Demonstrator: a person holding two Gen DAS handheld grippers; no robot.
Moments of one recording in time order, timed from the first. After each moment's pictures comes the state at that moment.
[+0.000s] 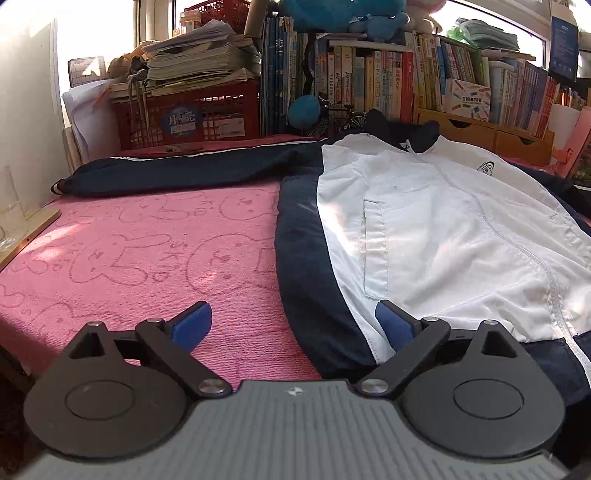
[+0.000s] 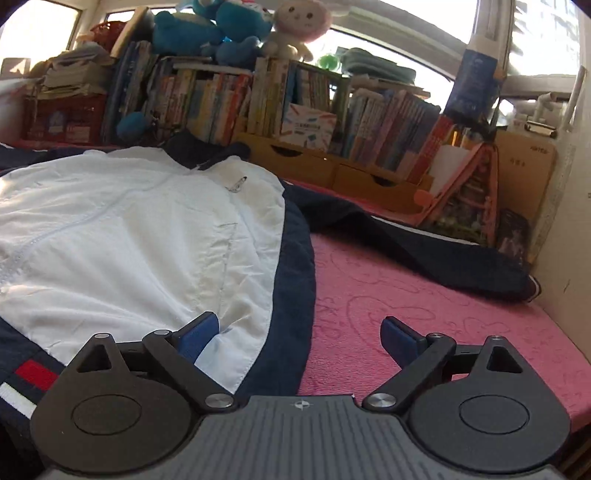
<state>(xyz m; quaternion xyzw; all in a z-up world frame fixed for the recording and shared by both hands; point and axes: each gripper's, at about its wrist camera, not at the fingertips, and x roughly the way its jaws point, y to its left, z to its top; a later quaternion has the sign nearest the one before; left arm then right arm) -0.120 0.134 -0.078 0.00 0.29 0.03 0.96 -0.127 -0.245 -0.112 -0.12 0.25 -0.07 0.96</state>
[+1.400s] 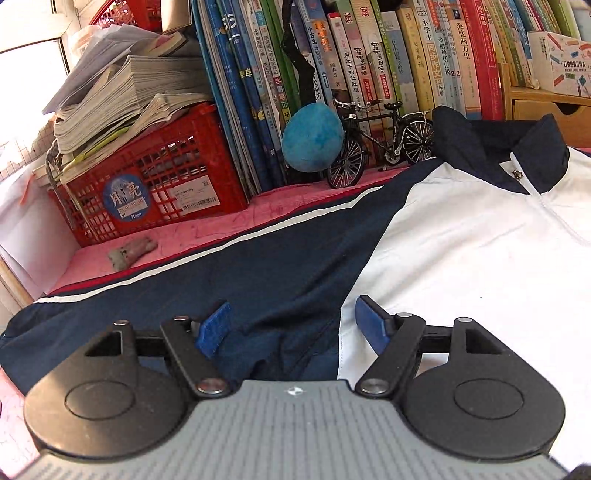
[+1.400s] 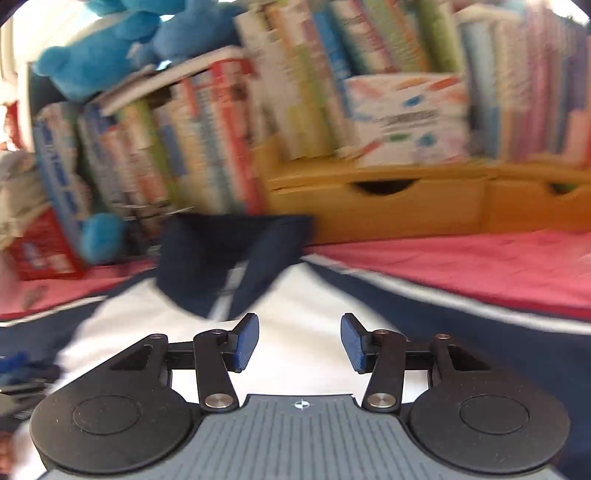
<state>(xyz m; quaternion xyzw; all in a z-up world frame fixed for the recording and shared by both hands) 0.185 0.099 -0.108 0.13 0.31 0.11 0.93 0.269 -0.217 -0.089 0.10 0.35 0.13 0.92</state>
